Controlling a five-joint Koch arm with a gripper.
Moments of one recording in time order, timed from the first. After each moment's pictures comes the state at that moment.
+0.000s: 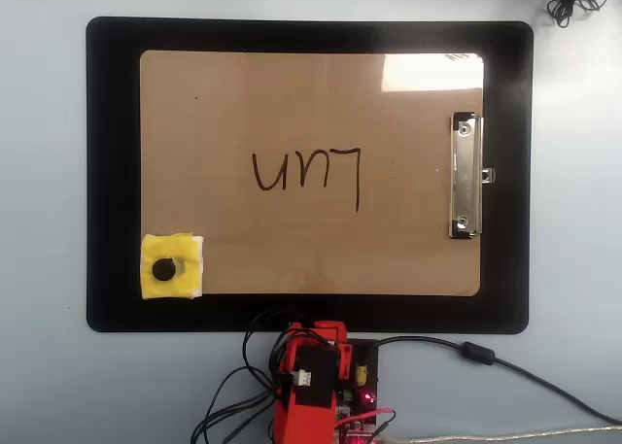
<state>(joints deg) 5.8 130.9 137.0 95.6 -82.0</state>
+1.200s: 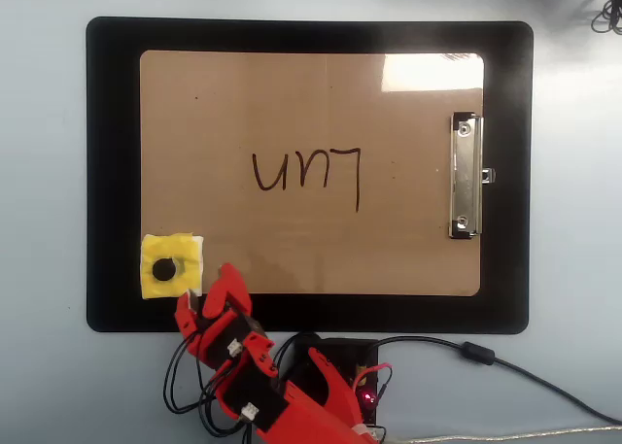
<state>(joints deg) -56.0 130.8 126.0 52.9 -99.2</state>
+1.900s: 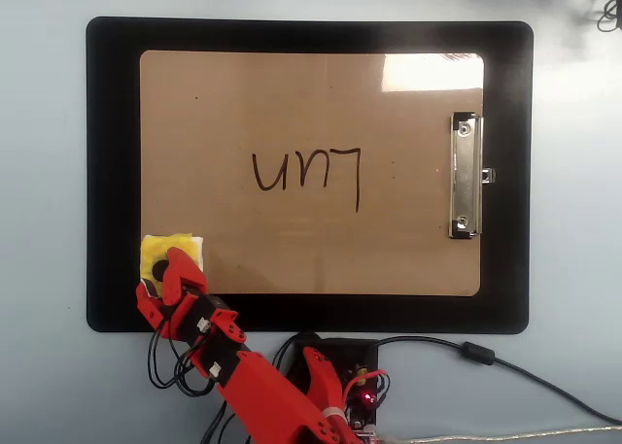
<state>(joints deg) -64.9 105.6 138.2 1.1 -93.3</state>
